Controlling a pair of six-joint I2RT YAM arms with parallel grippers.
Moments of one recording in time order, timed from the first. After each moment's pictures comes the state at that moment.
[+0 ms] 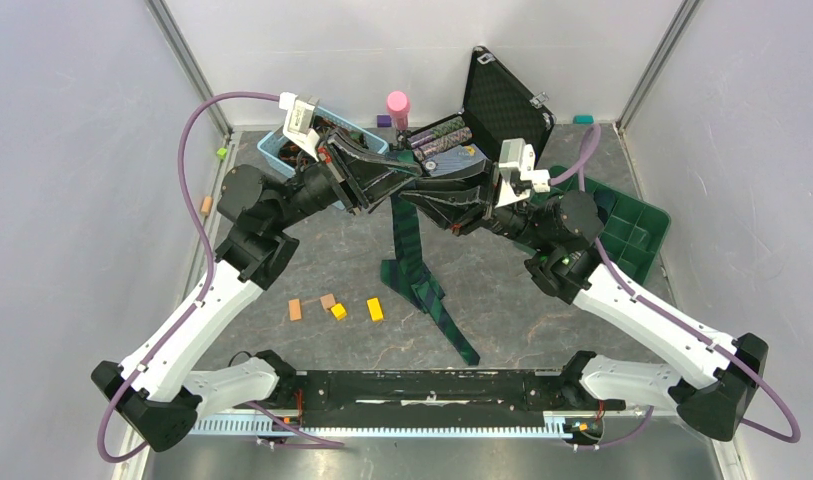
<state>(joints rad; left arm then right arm) -0.63 1.07 1.22 0.34 0.58 -0.84 0.83 1.11 1.07 0.58 -0.46 0.17</state>
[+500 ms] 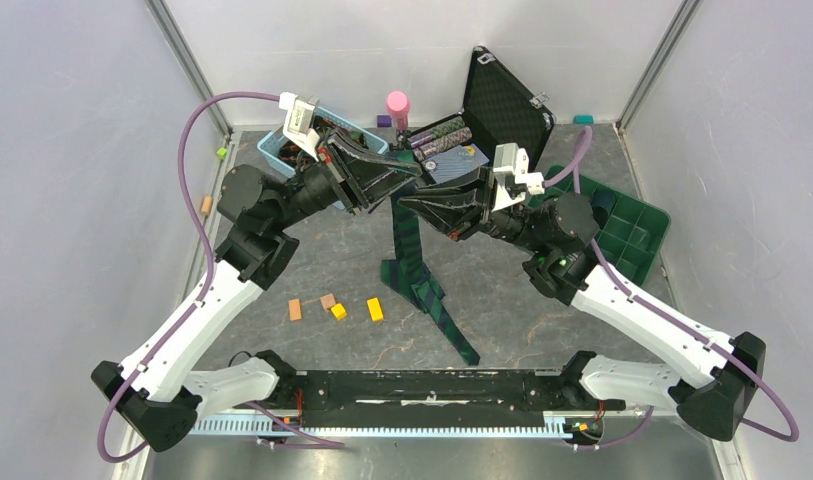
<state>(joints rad) -0.63 1.07 1.22 0.34 0.58 -0.84 0.83 1.11 1.05 0.58 -0.49 0.18</state>
